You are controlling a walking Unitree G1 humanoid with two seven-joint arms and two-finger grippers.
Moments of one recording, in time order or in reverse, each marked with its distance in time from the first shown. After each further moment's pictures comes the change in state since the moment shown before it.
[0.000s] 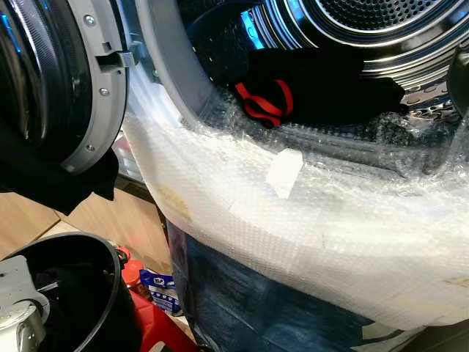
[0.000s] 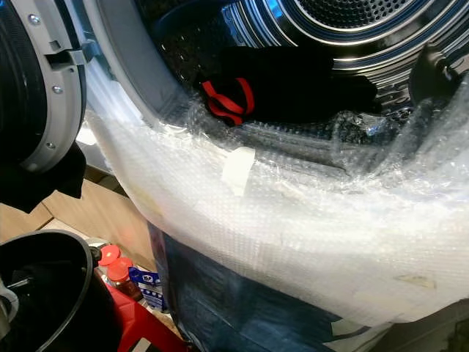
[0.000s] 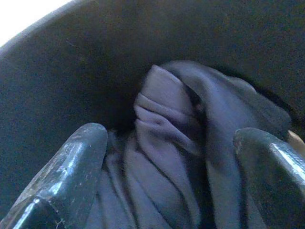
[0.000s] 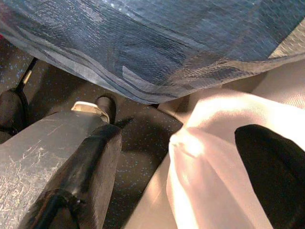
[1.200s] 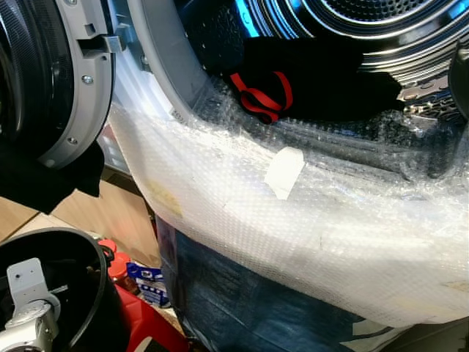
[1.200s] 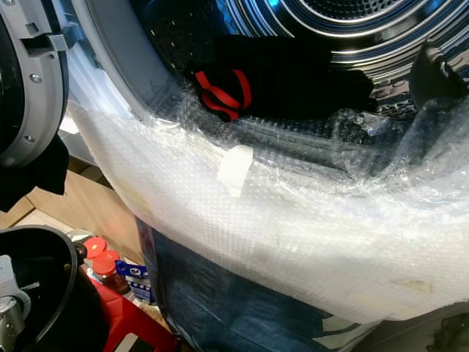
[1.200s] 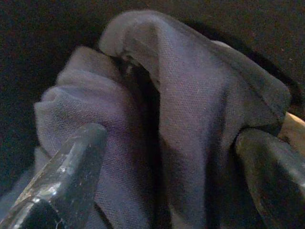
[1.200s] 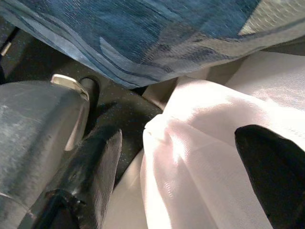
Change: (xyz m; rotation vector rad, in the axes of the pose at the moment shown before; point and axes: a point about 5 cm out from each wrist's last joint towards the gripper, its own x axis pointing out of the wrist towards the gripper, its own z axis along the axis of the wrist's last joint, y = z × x) left arm 0.021 -0.014 -0.012 -0.018 0.016 0.057; right arm -0.001 -0.006 -0.004 -0.111 -0.005 0.017
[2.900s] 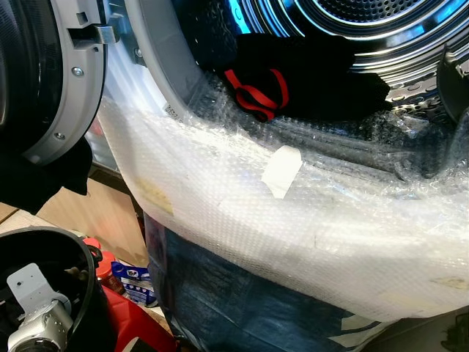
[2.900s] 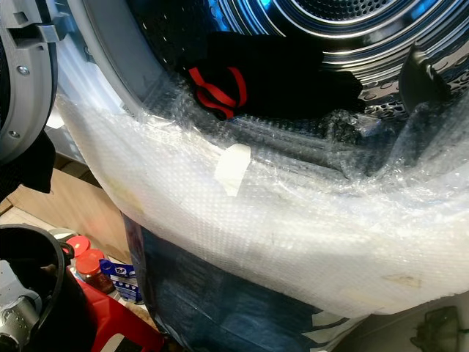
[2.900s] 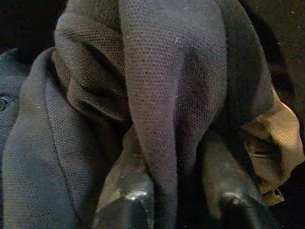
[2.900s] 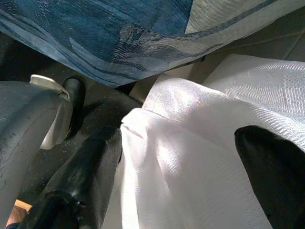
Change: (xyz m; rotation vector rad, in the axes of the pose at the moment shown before) left arm 0.002 -0.006 -0.008 -0.208 0.053 0.050; right arm 0.000 -0.012 0.009 -0.001 -0.011 0.009
